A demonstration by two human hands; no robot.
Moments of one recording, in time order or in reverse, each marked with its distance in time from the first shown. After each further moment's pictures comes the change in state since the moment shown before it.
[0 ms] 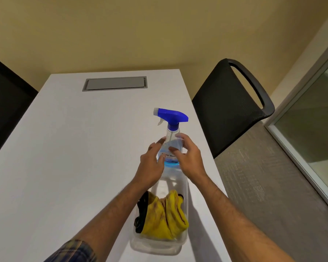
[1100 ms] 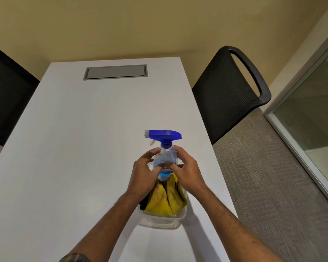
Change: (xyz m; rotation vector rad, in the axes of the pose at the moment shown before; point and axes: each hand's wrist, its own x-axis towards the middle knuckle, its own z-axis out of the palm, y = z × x) left_hand -0.072 -0.010 -0.008 -0.134 0.097 -0.135; right_hand -0.078 0.011 0.001 -0.052 -0.146 0.092
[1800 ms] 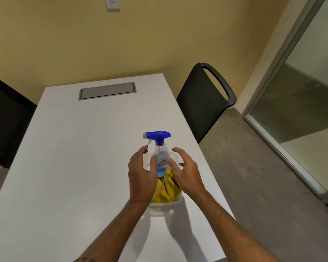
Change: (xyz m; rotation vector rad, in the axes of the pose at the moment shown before) left_hand -0.074 0.047 -0.025 0.023 0.273 0.264; right_hand -0.086 -0.060 -0.008 -0.053 0.243 -0.001
